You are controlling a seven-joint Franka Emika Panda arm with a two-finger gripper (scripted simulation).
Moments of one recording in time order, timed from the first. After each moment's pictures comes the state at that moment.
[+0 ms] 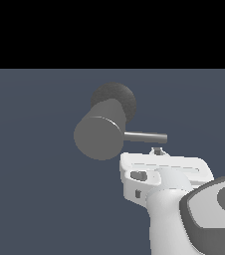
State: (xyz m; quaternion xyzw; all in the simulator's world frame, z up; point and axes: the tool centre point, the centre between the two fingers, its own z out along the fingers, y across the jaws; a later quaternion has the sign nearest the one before) arm -0.105 -0.126 0.077 0.04 0.71 -0.05 0.70
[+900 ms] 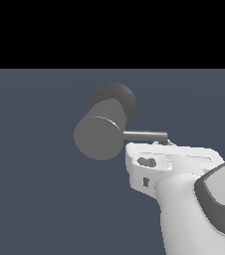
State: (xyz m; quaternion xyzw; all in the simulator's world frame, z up) arm -0.107 -0.140 0.107 0.05 0.72 -0.06 0.69
